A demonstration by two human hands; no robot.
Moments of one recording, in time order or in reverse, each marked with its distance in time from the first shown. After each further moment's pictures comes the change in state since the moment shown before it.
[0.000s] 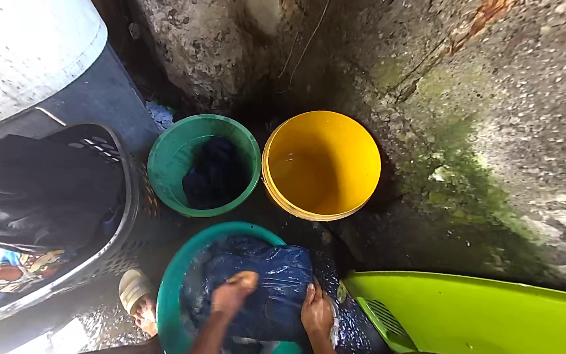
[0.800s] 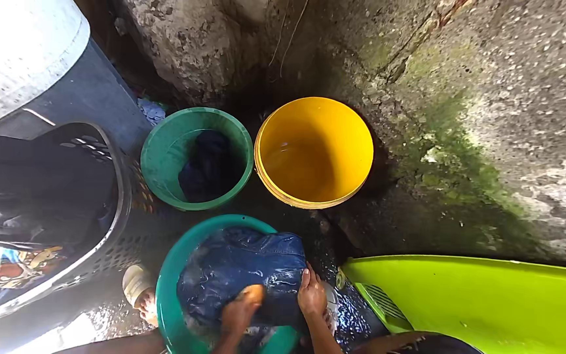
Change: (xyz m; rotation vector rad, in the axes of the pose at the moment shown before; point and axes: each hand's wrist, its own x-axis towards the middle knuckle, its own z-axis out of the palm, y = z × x) left_hand -0.046 0.005 0.047 -0.157 -0.121 -0.106; right_hand 0.003 -0.006 0.003 0.106 -0.090 0.012
